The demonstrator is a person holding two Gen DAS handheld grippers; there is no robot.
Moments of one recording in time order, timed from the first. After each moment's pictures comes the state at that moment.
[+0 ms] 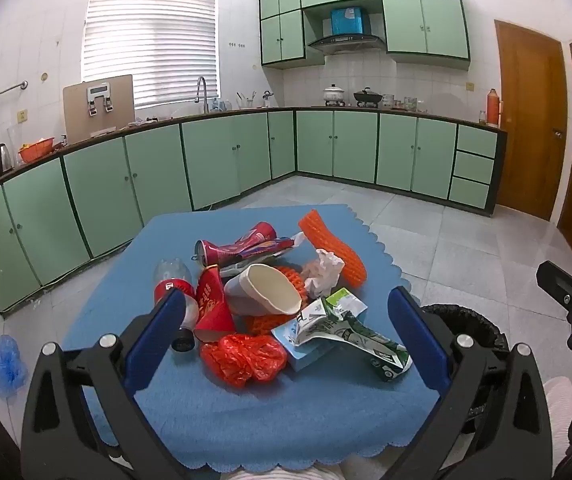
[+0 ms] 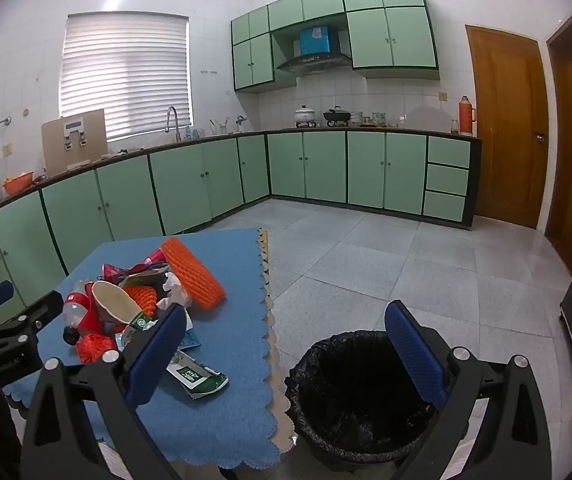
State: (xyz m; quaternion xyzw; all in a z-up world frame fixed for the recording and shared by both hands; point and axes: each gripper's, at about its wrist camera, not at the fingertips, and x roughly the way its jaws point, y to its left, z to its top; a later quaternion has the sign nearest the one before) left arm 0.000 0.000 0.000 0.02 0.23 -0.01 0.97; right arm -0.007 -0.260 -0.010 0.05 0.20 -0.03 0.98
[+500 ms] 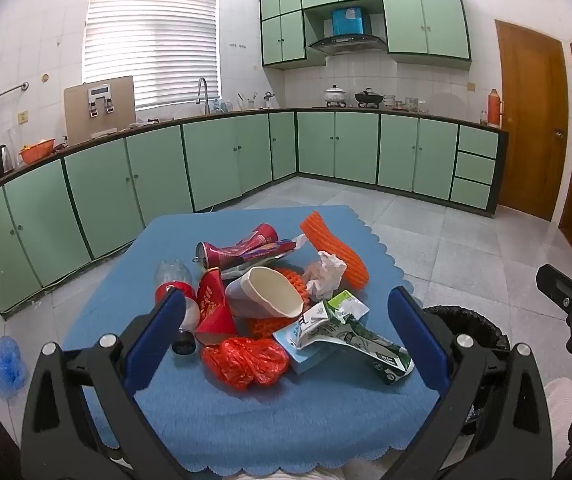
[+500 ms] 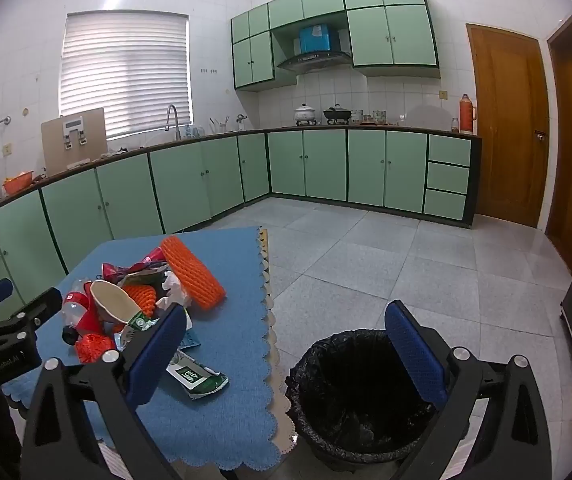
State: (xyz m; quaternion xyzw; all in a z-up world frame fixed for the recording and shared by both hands) left arm 0.005 0.003 -0.002 0.03 0.23 0.00 0.97; right arm -0.005 -0.259 -0.010 0.05 0.20 -0.03 0.98
